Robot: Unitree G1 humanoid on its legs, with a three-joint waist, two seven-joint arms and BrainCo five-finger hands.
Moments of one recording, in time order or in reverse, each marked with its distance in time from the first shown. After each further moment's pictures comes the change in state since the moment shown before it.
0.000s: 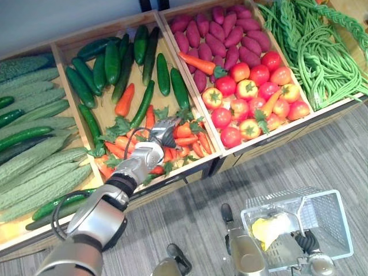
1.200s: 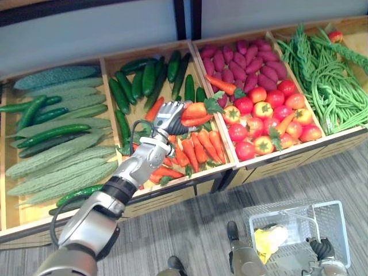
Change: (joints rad) left arm 0.137 0.082 0.029 -0.443 -0.059 -0.043 0.182; right arm 0.000 -0.002 -0.207 0.066 -0.059 0.036 -0.021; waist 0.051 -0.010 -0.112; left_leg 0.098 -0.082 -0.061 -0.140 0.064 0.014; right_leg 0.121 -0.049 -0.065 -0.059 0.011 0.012
